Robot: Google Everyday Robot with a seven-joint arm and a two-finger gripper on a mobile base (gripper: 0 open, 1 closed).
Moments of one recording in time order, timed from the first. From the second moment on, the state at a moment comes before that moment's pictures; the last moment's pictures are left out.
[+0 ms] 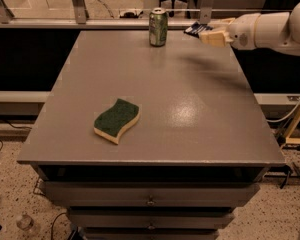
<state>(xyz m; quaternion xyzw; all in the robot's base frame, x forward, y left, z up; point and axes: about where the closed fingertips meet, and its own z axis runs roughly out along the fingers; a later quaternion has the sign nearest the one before) 0.753 -0.200 0.929 -0.39 0.71 0.21 0.55</state>
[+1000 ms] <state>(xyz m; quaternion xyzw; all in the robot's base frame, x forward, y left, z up) 0.684 -0.218 0.994 -0.43 0.69 0.21 0.54</state>
